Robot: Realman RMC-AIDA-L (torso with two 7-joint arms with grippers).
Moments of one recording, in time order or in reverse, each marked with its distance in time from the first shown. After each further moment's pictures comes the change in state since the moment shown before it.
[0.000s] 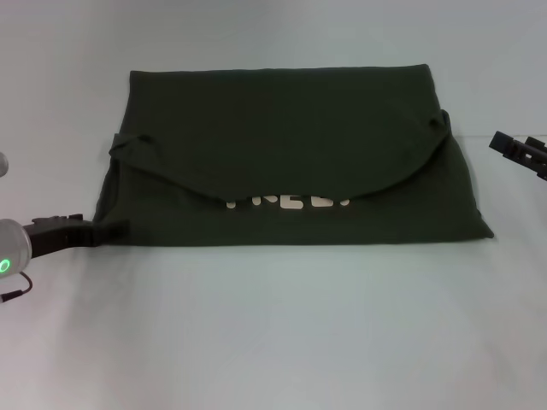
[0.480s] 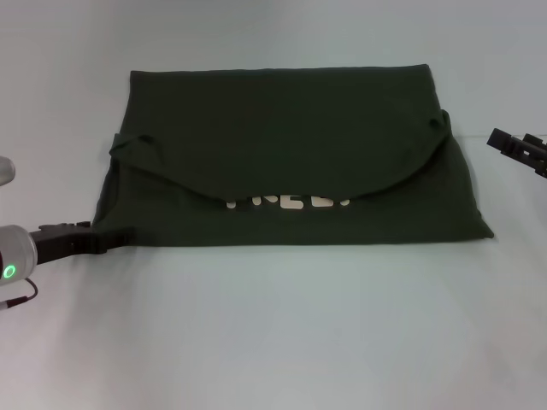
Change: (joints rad) left arm -0.005 0.005 0.006 -0.030 0.002 0.004 0.002; right arm 0.010 -0.003 0.000 0.000 -0.007 0.001 0.007
